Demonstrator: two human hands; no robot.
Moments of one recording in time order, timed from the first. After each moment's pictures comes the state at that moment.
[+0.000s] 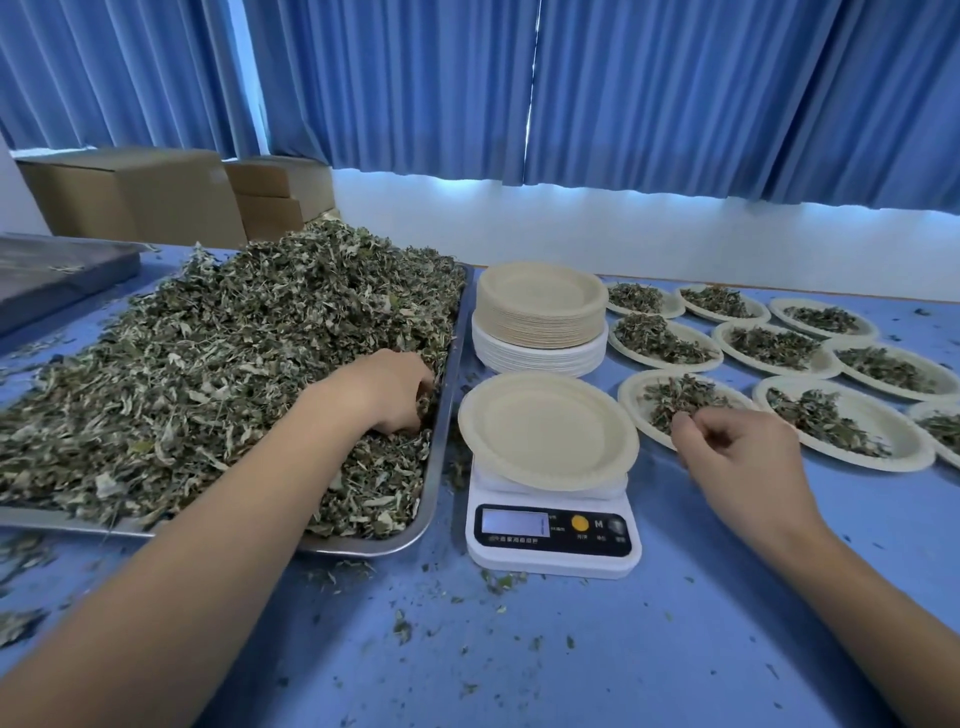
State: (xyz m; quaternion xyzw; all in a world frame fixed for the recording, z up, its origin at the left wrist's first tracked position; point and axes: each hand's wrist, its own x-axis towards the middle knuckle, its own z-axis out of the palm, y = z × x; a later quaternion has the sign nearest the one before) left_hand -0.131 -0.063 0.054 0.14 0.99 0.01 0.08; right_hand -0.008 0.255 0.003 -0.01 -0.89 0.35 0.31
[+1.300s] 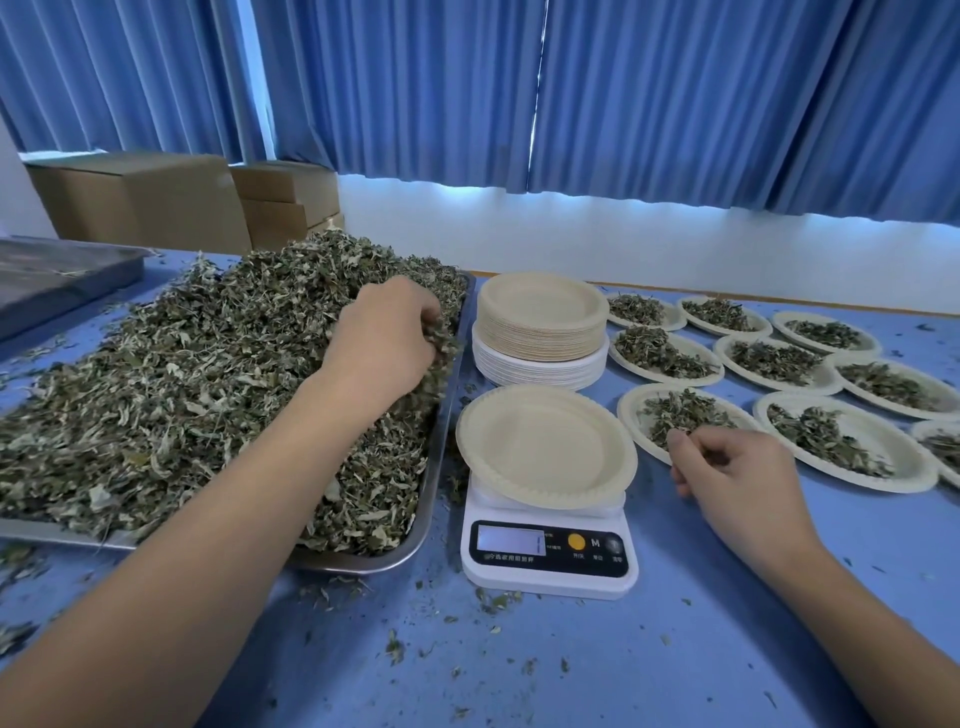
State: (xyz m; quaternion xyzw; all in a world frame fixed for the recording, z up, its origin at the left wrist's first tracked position) left_hand -0.103 -0.047 0.099 0.08 0.95 0.23 -0.19; right_hand -0.008 0.258 0.003 -0.02 -0.89 0.37 0.27
